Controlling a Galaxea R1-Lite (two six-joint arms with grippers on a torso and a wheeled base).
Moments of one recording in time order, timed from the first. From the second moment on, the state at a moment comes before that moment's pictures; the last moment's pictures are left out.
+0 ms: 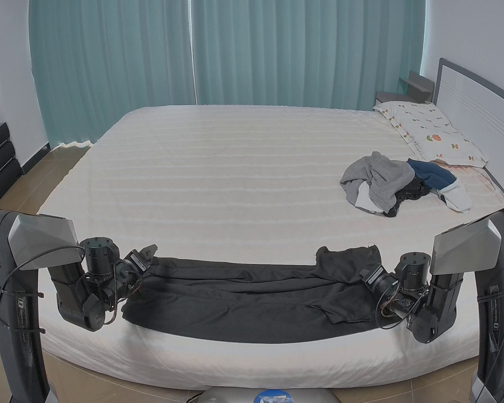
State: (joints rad) left arm -0.09 2.37 -0.60 -1.38 0.01 -0.76; right arm 0.26 2.46 -0.52 -1.55 -0.07 0.93
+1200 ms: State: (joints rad) left arm -0.18 2.33 -0.97 -0.60 0.16 -0.70; right arm 0.27 2.48 -0.52 -1.55 -0.07 0.94
